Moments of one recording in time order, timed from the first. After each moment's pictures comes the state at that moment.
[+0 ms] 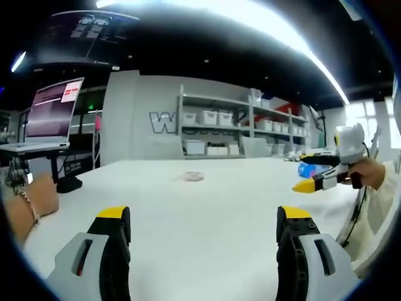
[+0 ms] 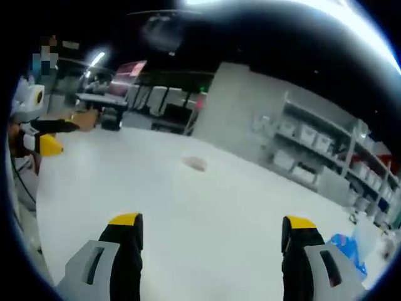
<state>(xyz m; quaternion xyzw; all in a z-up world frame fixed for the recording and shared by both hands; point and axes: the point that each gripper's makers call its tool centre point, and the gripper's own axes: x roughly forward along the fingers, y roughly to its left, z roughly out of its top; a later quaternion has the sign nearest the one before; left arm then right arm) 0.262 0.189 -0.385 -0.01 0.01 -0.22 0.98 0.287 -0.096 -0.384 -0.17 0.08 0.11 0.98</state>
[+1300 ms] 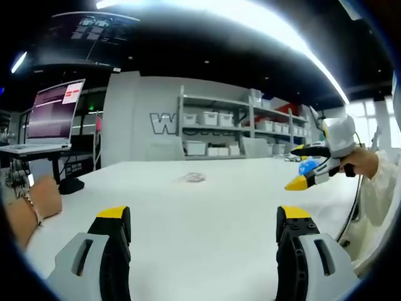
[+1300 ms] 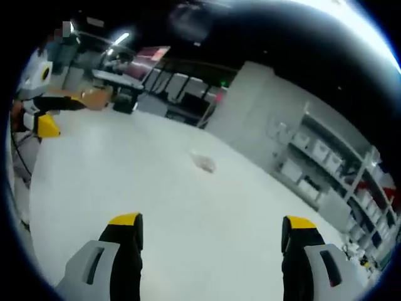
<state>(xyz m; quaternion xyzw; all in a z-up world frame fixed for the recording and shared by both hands) 0.261 0.195 -0.383 -0.01 0.00 -0.22 0.98 0.311 -0.075 -0.375 -0.28 0.10 0.15 0.94</state>
